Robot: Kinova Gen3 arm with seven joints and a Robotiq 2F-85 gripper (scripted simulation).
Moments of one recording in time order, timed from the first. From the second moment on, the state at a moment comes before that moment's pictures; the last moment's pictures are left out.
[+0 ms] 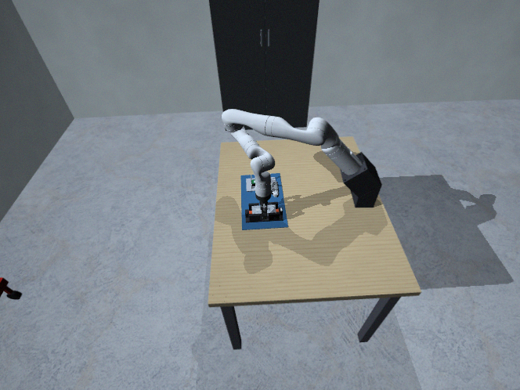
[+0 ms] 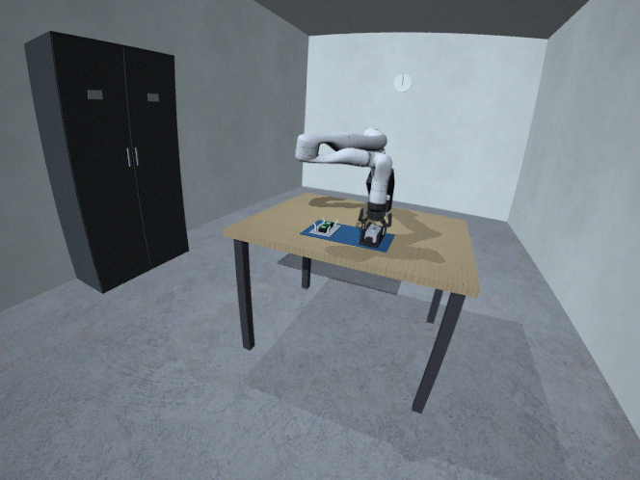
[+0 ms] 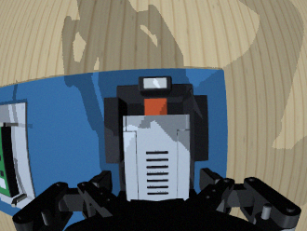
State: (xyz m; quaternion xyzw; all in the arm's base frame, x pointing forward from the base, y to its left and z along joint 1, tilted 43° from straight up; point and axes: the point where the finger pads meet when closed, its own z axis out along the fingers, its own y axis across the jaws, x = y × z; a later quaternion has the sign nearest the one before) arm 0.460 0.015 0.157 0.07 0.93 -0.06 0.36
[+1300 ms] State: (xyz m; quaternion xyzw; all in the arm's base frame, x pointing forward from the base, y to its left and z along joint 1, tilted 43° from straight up) arm 0.462 0.016 0.153 0.07 0.93 -0.06 0.36
